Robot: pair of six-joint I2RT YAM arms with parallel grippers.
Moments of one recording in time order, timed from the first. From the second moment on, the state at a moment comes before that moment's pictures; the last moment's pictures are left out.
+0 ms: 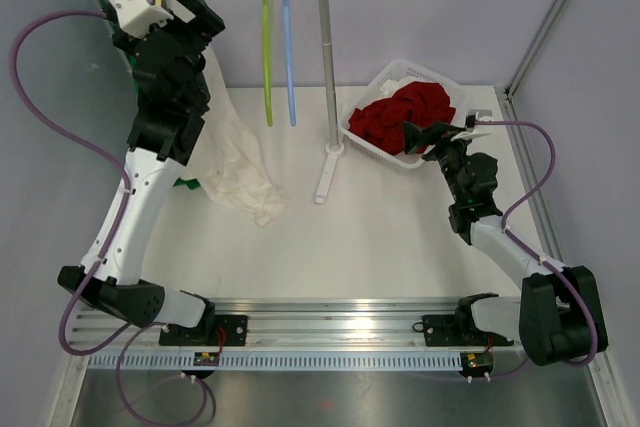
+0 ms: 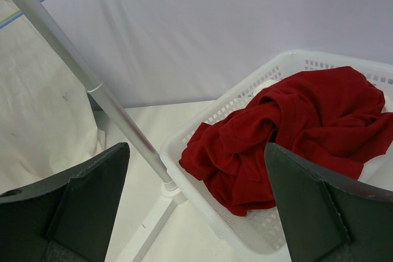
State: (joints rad) left arm -0.37 1.38 1.73 -0.07 -0.70 -0.31; right arm 0.20 1.20 0.58 0.81 -0.07 0.37
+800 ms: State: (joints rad) left arm -0.07 1.64 1.89 -0.03 -0.31 -0.24; right arm 0.20 1.15 0.58 0.75 -0.07 0.37
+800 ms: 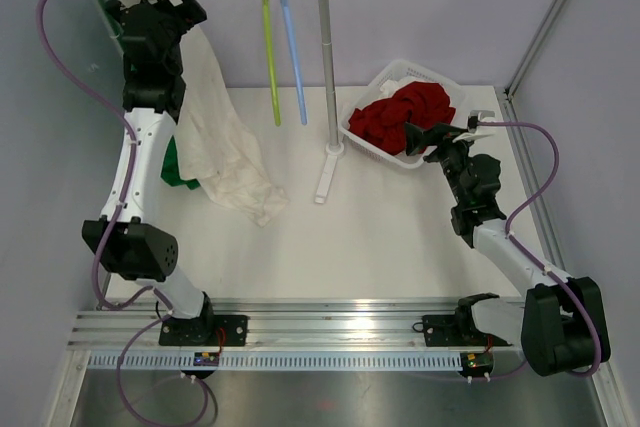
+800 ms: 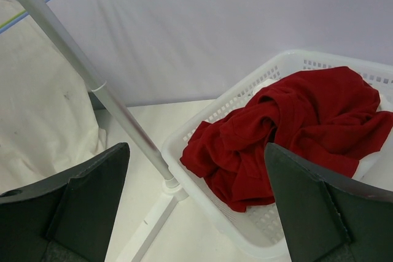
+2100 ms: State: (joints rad) left arm 0.06 1.89 2.17 -0.07 -0.17 -0.21; right arm 0.20 1.15 0.59 0.70 -0.06 0.35
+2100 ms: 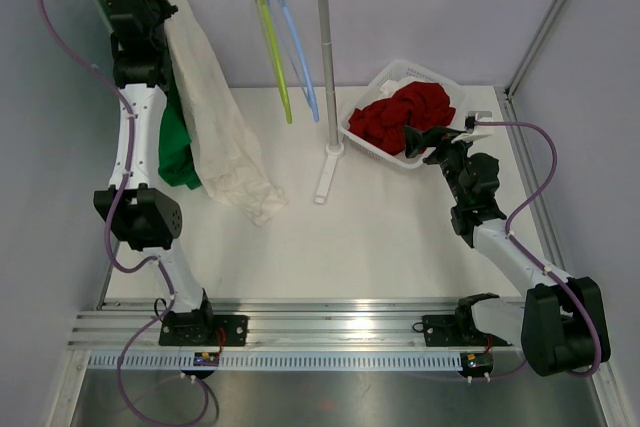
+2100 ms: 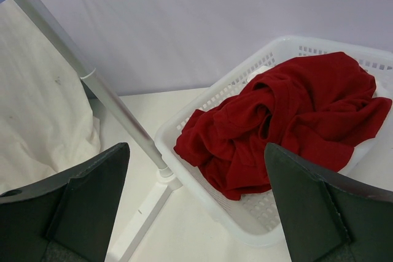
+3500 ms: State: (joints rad) left arm 0.06 1.69 2.03 -0.05 -0.02 -0.43; right arm 0.20 1.15 0.60 0.68 -0.07 0.35
